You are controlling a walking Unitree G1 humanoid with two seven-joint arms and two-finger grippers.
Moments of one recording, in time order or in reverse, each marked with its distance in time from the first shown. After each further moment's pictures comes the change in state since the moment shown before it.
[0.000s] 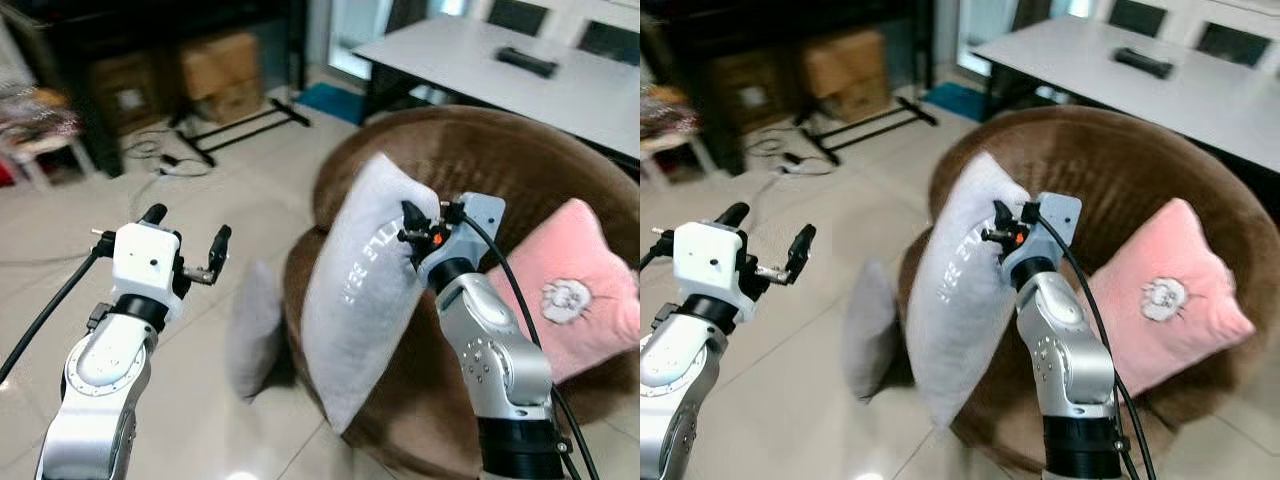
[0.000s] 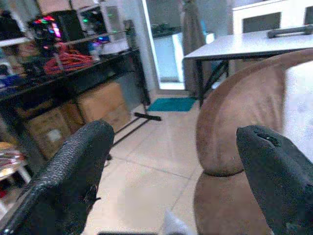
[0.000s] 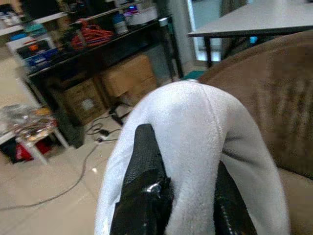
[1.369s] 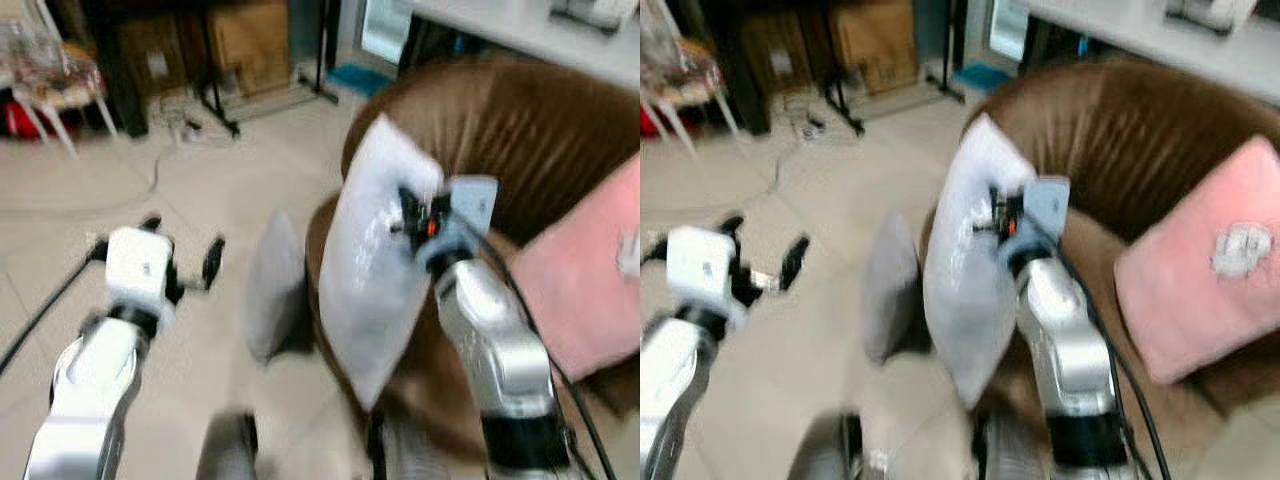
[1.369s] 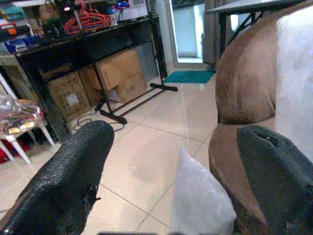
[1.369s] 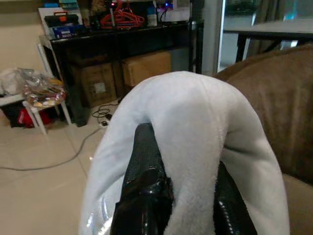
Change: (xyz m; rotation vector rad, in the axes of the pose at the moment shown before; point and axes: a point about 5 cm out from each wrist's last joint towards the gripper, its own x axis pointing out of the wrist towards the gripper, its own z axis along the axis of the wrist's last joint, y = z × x) left arm -0.008 0.004 -0.005 0.003 0.055 -0.006; right arm 0.003 0.008 0.012 -0.180 -0.073 0.035
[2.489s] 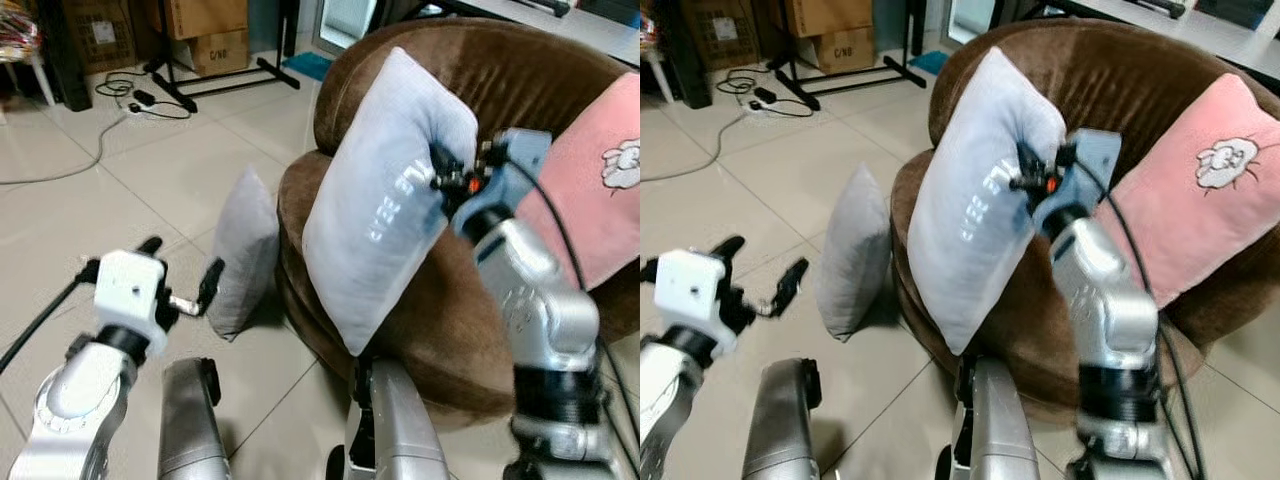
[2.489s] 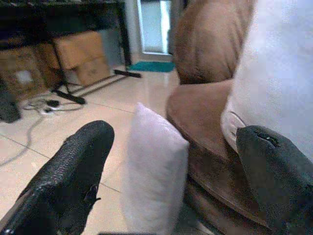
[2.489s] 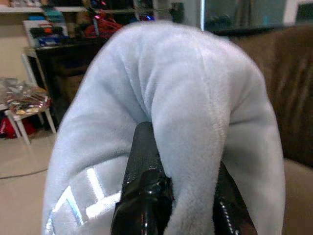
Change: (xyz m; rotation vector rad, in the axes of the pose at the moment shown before) left arm -0.017 0.002 -0.004 -0.023 0.054 -0.042; right arm 0.015 -0.028 0.032 0.100 -0.028 0.020
